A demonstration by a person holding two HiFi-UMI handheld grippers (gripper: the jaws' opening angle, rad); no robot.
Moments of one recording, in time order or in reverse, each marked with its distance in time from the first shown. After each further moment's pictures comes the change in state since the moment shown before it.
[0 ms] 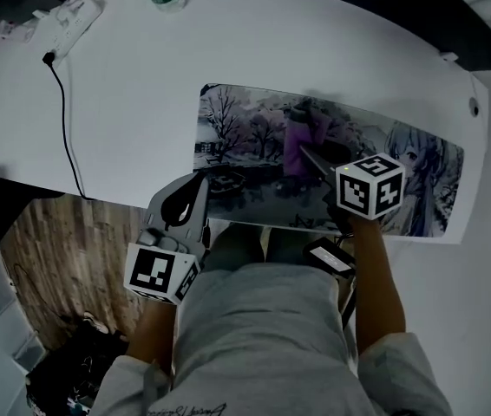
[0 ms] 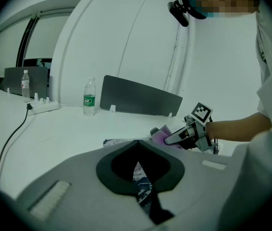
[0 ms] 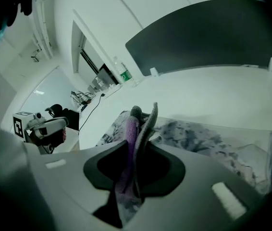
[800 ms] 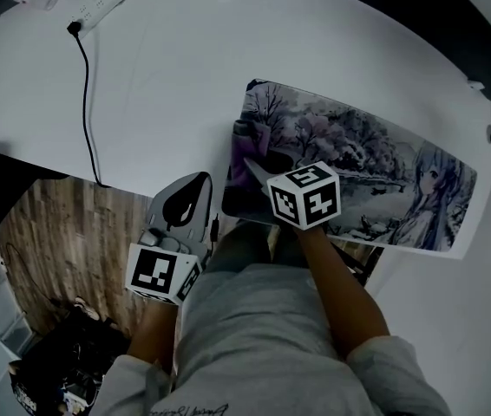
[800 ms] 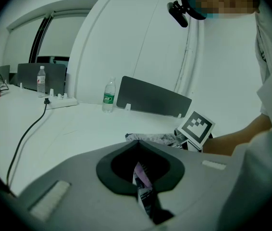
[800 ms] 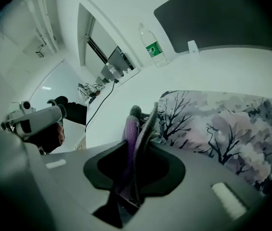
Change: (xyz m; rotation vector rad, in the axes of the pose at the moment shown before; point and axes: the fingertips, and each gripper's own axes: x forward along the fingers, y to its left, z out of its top) left arm -0.038 0.068 -0.022 -0.060 -0.013 0.071; right arm 0.138 0.132 -0.026 -0.042 0.082 0.093
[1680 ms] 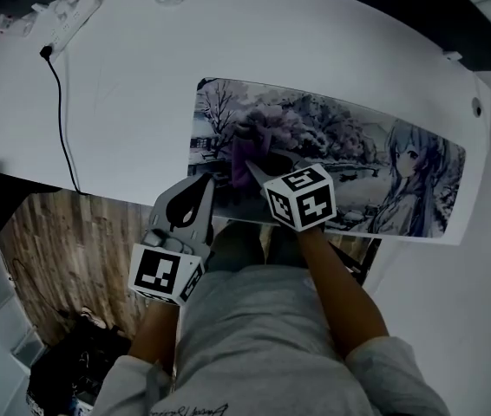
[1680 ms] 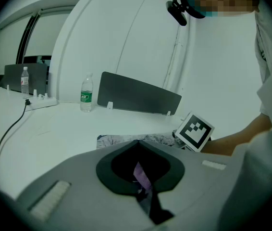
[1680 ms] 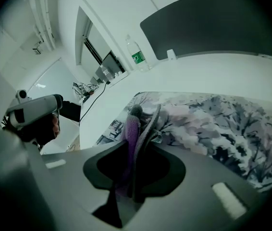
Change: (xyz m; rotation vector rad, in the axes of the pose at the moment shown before) left arm 0.037 -0.087 0.001 0.049 0.020 -0.075; right arm -0.066 -0.061 -0.031 -0.005 -0.013 -0.077
